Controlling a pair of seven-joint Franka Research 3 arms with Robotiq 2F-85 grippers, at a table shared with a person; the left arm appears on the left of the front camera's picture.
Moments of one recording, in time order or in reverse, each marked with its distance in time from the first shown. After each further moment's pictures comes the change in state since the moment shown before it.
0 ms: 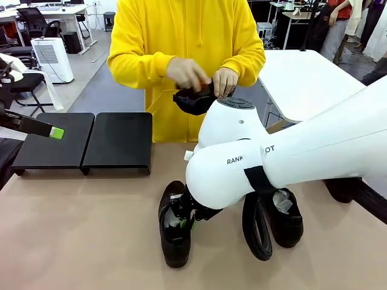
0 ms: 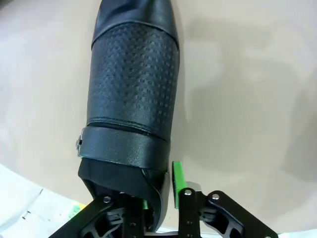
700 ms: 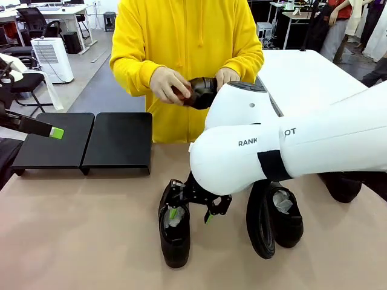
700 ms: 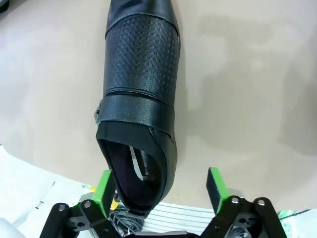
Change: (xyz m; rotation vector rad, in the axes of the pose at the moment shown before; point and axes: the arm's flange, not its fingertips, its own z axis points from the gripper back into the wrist) left arm 0.000 0.000 0.000 0.000 0.000 0.000; right arm -0.013 0.002 0.035 0.028 0.017 -0.045
